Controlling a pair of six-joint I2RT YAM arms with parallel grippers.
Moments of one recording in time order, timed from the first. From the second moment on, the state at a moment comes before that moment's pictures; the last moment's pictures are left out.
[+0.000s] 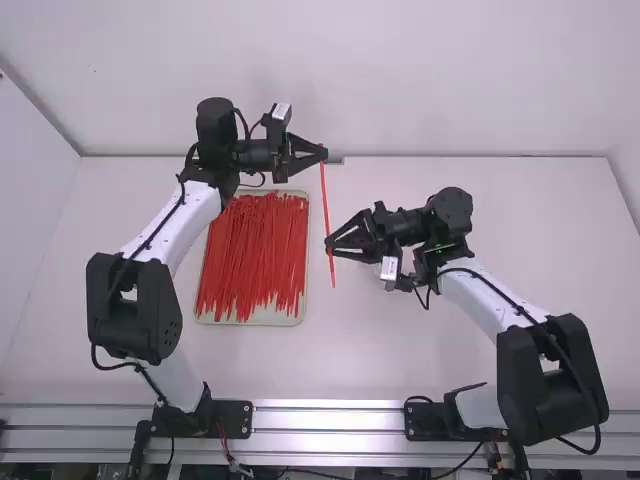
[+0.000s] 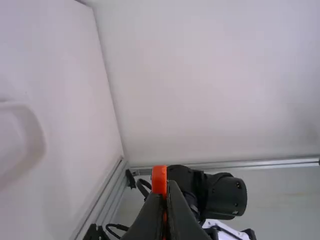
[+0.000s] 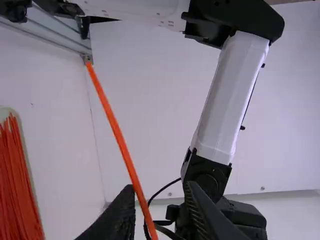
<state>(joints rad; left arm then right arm) -0.12 1.79 1.45 0.17 1.28 -1.21 0.30 1.50 0.81 0.98 -1.56 -1.21</state>
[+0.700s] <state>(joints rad) -0.12 1.79 1.45 0.18 1.27 -1.20 0.30 1.50 0.81 0.98 -1.55 -1.19</state>
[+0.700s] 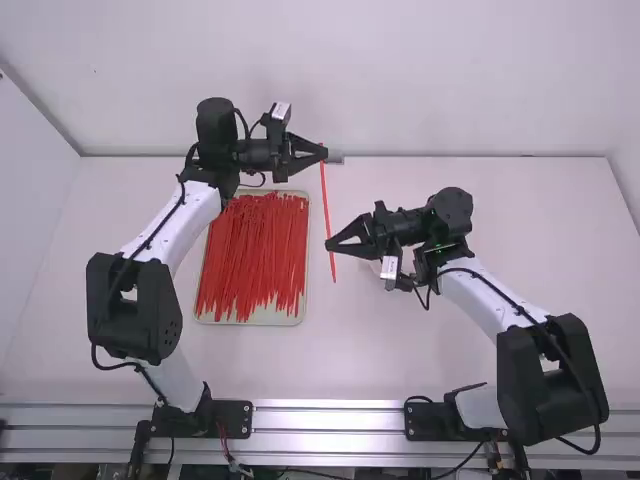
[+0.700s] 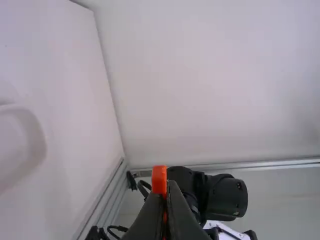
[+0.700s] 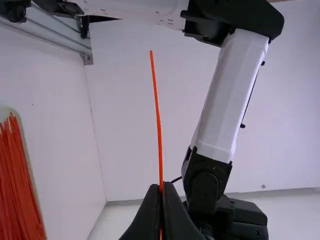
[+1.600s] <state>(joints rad) -0.12 1.79 1.39 0.17 1.21 -0.34 0.28 1.50 0.81 0.99 -1.47 -0.53</state>
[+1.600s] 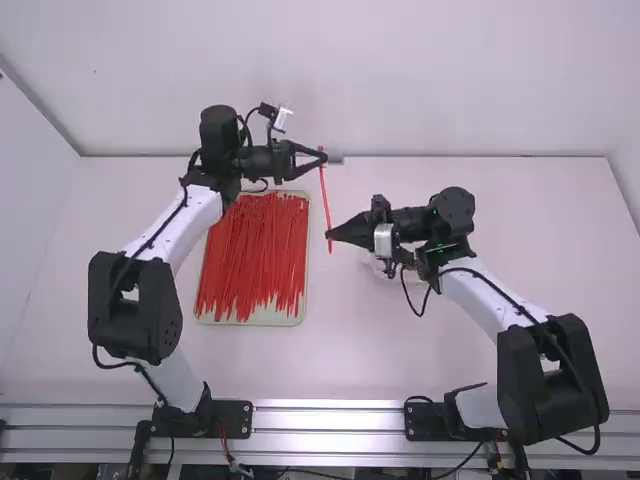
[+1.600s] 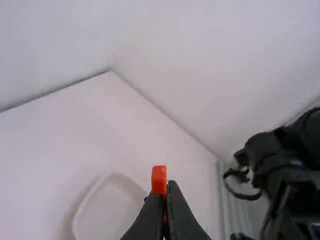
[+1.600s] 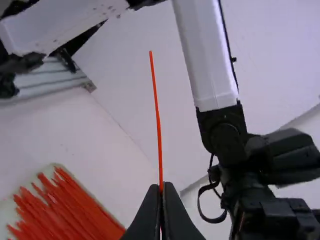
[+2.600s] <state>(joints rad) -0.12 1.79 1.39 0.24 1.24 -0.13 0.33 1.50 0.81 0.98 -1.39 -0.19</state>
